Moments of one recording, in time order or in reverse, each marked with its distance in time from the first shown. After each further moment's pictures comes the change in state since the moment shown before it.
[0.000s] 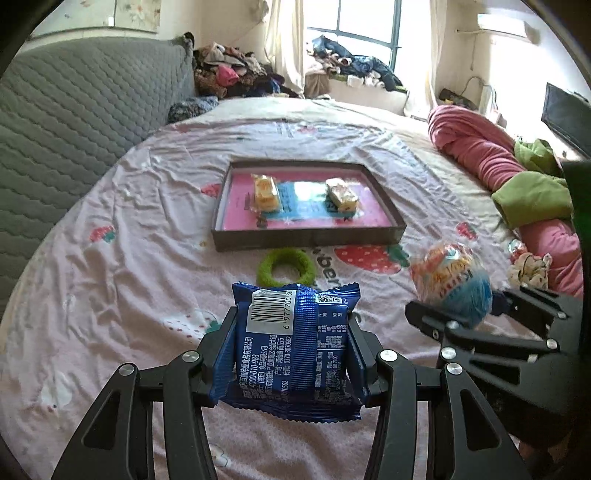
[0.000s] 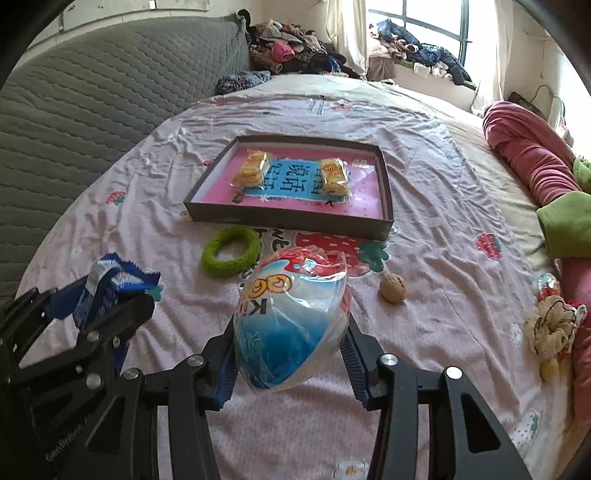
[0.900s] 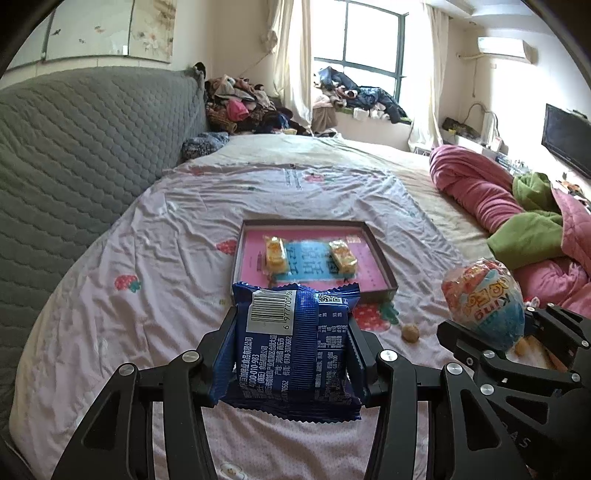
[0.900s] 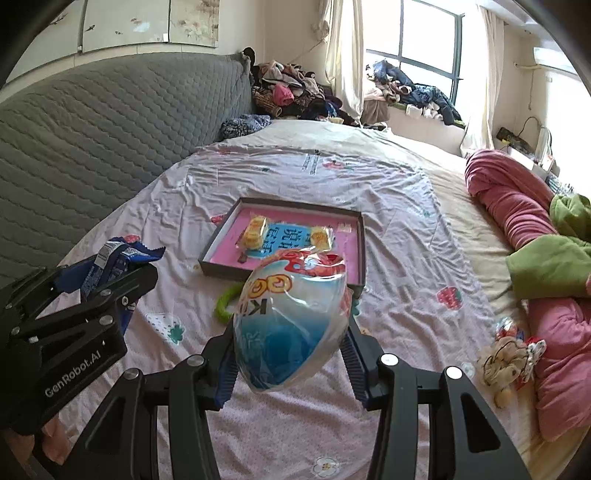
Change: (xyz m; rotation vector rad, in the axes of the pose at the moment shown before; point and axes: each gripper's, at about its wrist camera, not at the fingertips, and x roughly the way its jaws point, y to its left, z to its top) left arm -0.061 0.003 0.060 -0.020 -0.120 0.023; right arm -0.087 0.003 0.035 -0.038 -0.155 -0.047
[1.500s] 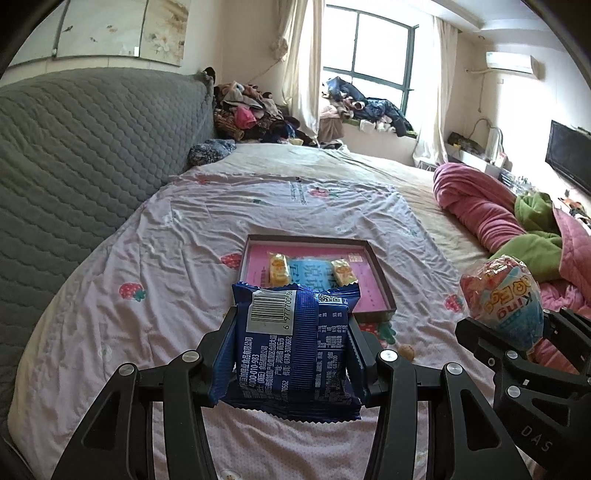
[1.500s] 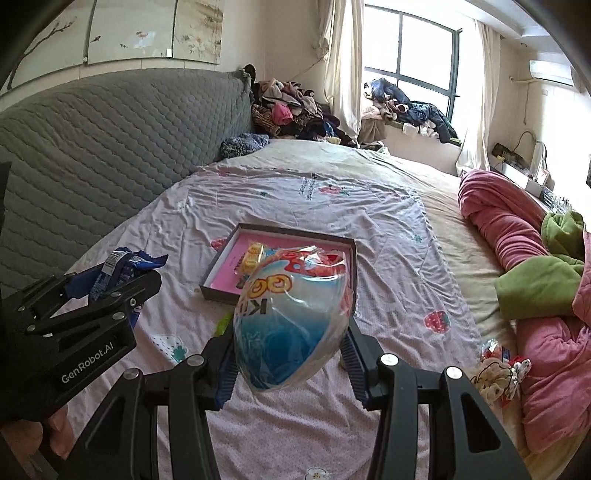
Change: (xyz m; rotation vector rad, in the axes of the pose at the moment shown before) left arm -0.013 0.005 0.018 -0.039 -0.033 0.003; right arm -0.027 0.001 0.023 -0.014 -0.070 -0.012
